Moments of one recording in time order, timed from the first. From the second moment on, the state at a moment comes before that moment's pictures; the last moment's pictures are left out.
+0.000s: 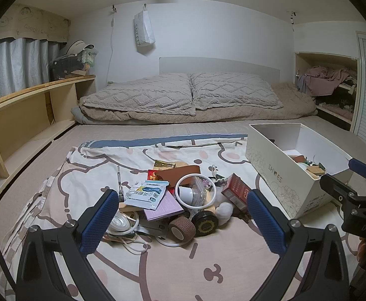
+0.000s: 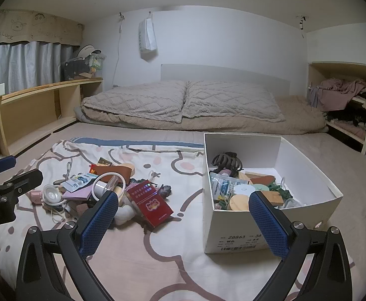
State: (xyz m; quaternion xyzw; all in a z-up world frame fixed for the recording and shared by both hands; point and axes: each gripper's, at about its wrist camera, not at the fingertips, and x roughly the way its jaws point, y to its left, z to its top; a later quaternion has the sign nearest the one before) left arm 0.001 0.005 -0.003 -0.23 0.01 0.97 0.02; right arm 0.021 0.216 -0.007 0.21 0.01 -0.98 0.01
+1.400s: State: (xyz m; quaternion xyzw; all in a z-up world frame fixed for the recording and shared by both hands) left arm -0.040 -0.074 -0.026 -0.31 -0.06 0.95 -0.05; right arm 0.010 0.175 -0.048 0.28 0.05 -0.96 0.06
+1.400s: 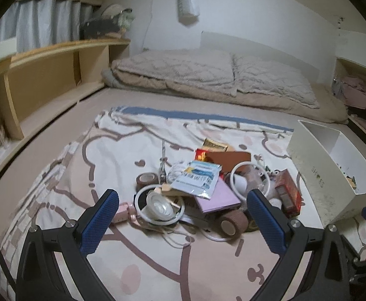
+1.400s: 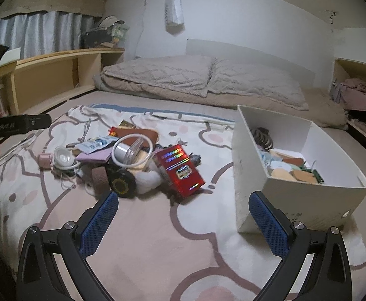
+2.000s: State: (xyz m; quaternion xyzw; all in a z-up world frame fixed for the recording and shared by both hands) left arm -0.077 -0.039 -0.089 -0.44 0.01 0.90 -0.01; right arm 0.007 0.142 -0.087 0.33 0.08 -0.94 0.10
